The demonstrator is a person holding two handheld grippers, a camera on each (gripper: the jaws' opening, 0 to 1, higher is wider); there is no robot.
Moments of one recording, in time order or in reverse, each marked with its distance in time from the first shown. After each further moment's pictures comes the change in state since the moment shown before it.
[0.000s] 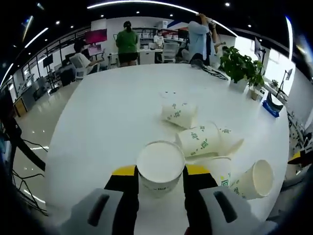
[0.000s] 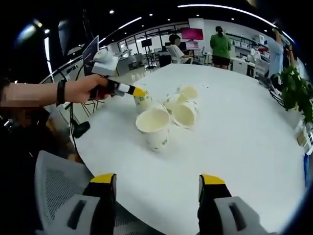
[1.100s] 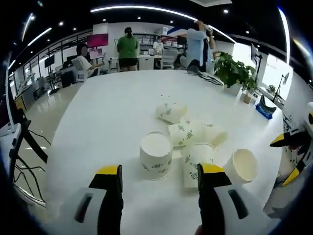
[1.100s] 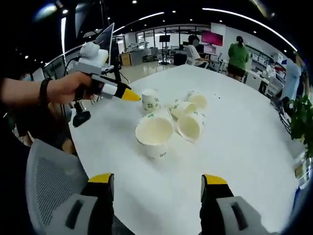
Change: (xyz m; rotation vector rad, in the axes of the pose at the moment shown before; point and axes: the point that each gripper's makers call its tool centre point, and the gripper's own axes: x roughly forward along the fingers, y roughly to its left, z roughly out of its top) left arm -0.029 -0.015 -0.024 -0.028 -0.038 0.003; right arm 0.015 -0.008 0.017 -0.163 0.054 0.018
